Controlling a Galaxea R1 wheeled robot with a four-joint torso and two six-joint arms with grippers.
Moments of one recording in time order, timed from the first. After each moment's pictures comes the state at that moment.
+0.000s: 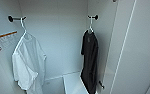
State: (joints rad) left arm 1.24 2.81 -2.14 0.22 -0.05 -0.11; right arm -1.51 3.06 -2.71 0.00 -0.05 -0.08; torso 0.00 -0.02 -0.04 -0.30
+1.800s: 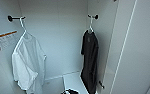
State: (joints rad) left arm 0.71 2.82 -1.90 0.23 0.19 -0.24; right arm -1.50 3.06 -2.72 0.00 -0.05 -0.08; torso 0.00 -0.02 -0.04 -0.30
